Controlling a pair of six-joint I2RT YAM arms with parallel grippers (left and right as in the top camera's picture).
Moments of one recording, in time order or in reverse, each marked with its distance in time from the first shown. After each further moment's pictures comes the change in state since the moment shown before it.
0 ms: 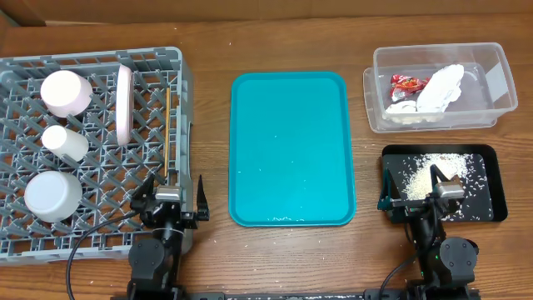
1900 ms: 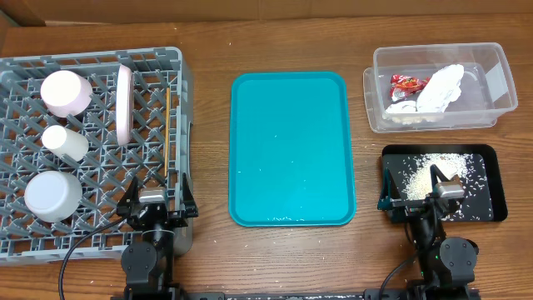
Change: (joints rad) left arm 0.117 -0.050 0.000 -0.003 0.000 -0.025; right arm 0.000 0.000 0.000 0.001 0.000 0.000
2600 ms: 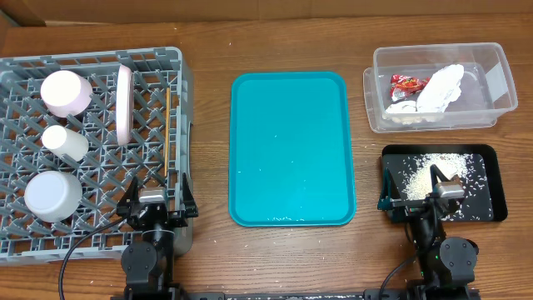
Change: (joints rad) left arm 0.000 0.000 0.000 0.000 0.000 0.000; right arm 0.000 0.000 0.000 0.000 0.000 -0.001
